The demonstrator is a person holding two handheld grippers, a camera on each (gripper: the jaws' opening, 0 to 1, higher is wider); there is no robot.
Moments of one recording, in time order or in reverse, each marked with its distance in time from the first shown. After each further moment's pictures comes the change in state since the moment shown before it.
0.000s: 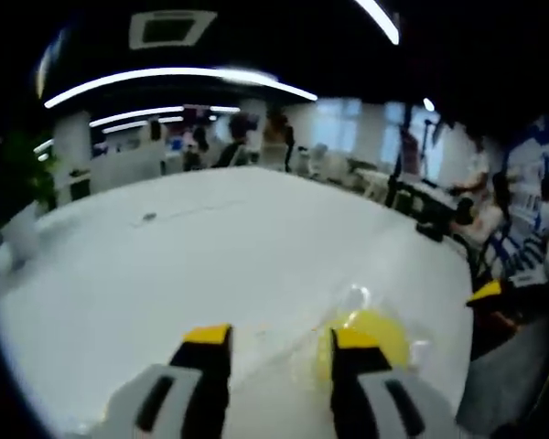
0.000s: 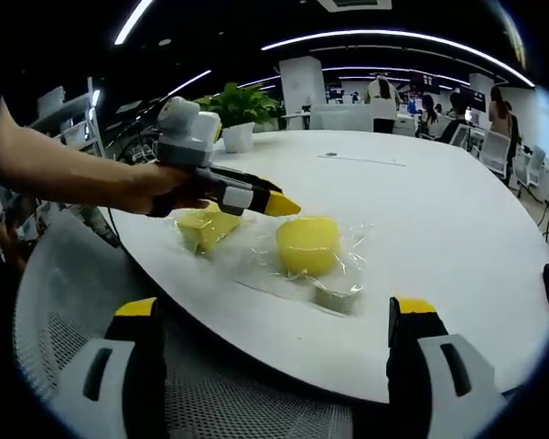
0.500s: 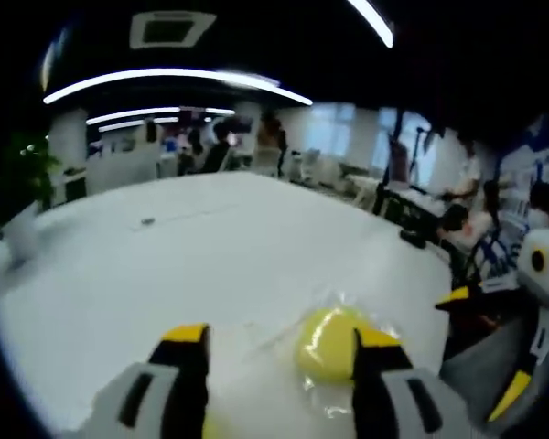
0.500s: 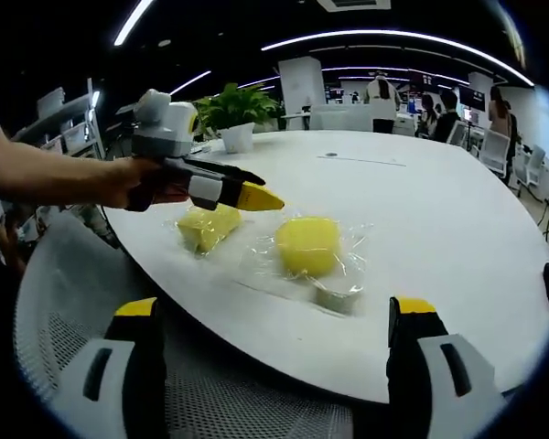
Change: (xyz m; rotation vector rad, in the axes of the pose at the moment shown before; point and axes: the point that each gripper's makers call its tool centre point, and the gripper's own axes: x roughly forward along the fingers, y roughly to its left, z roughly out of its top) left arm -0.033 -0.009 0.010 -0.009 -0.018 -0.055; right arm 0.000 -0.001 0.001 0.002 -0.008 0.002
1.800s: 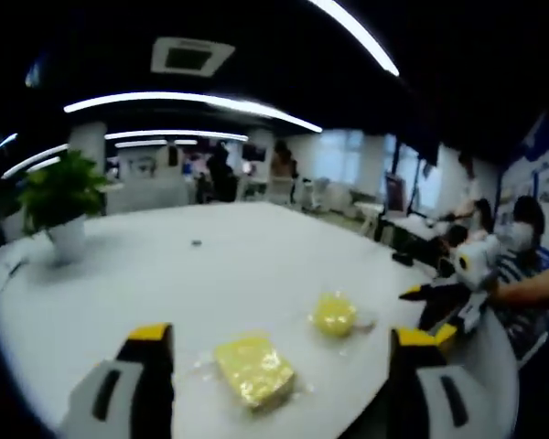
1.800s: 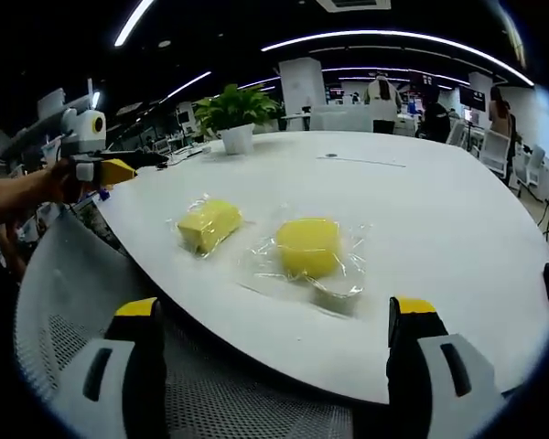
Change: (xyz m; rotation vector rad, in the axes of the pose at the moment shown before) left arm -0.161 0.027 0.002 -0.002 -0.136 0.079; right arm -0.001 -0.002 0.002 0.001 -0.009 -0.003
